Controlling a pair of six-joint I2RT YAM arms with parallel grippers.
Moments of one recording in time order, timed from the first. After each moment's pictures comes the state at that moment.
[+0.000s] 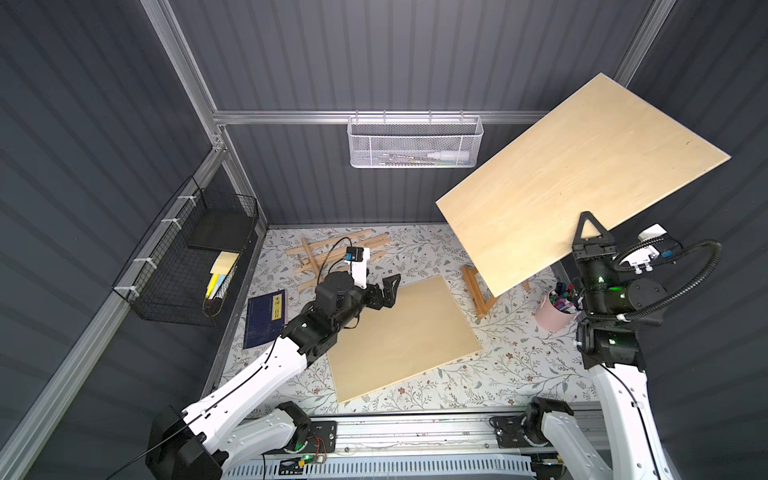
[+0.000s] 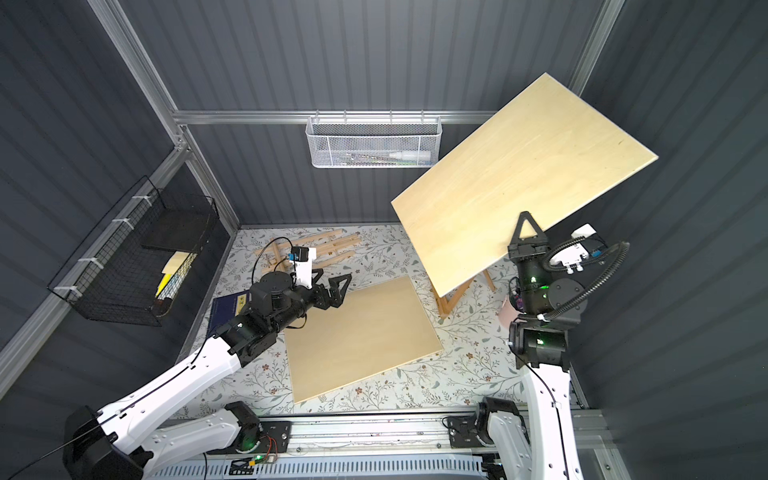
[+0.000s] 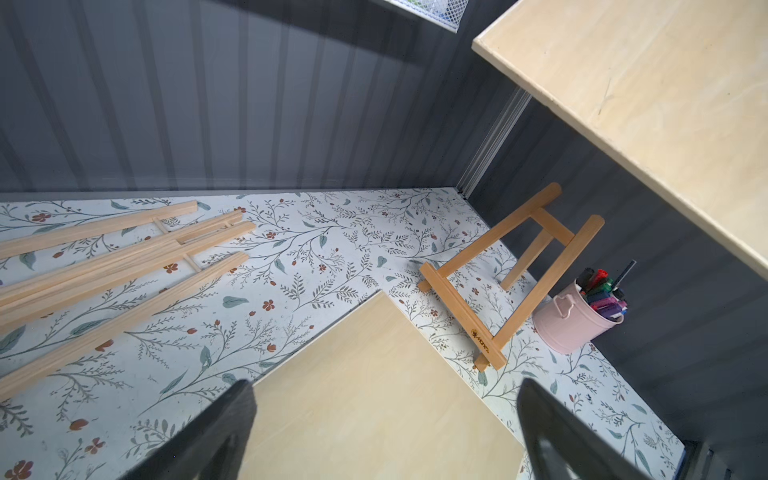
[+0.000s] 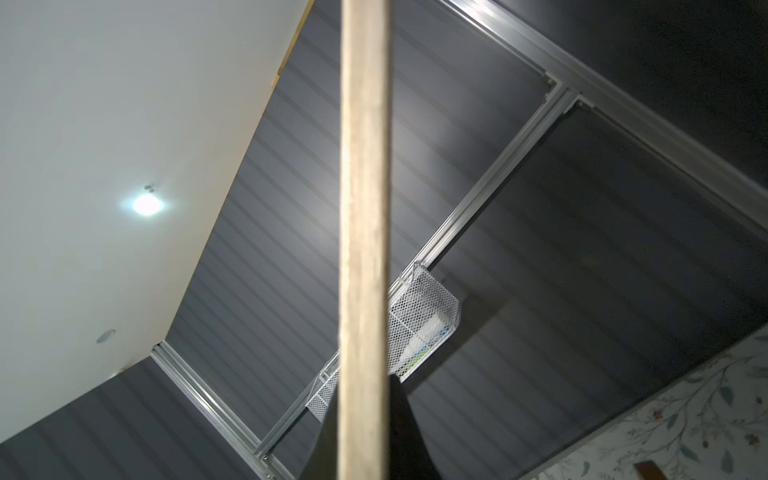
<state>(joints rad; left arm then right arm) -0.71 1.05 0.86 -0.05 -0.05 -0.36 -0.14 0.77 0.88 0.32 -0.15 1.06</state>
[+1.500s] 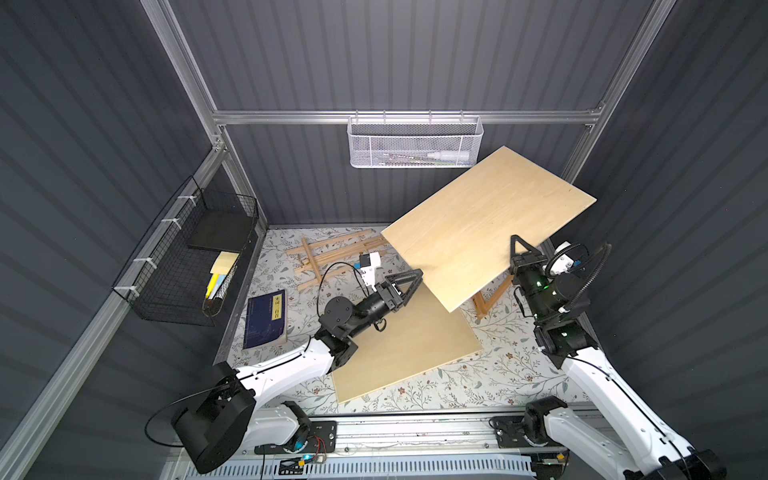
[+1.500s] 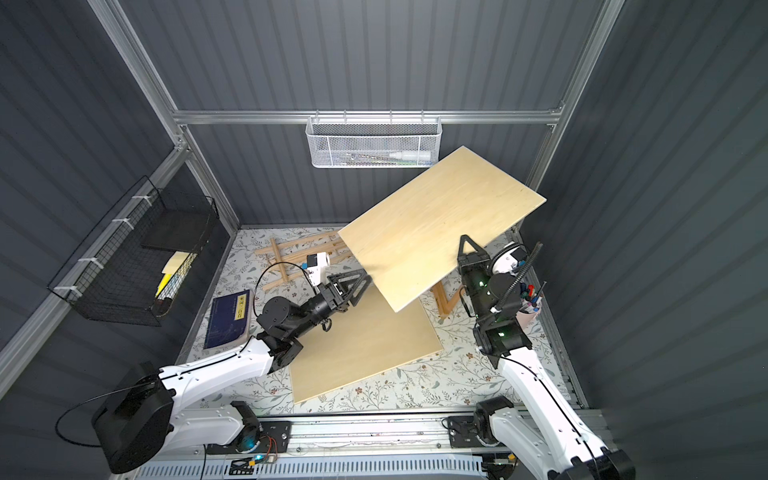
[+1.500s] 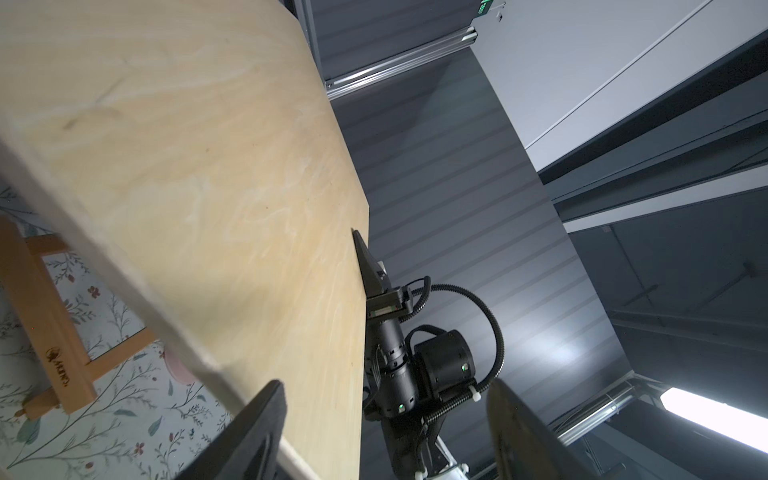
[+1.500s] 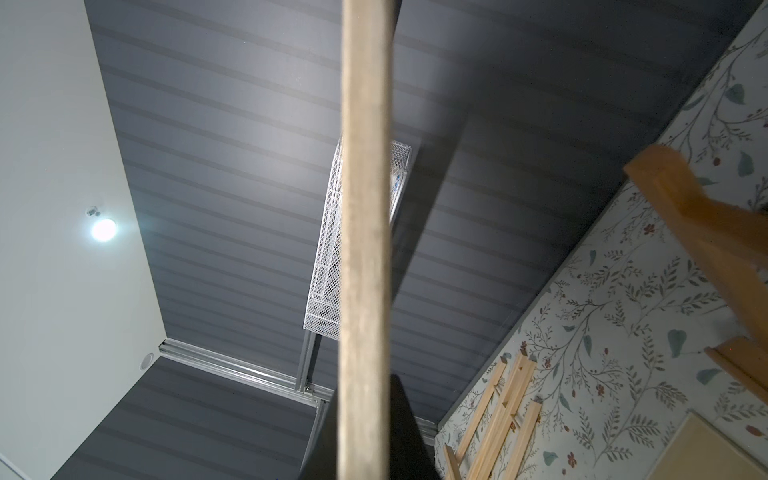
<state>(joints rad) -0.79 1.28 0.64 1.01 0.28 -1.33 0.26 0.88 0.68 0.38 0.11 1.28</state>
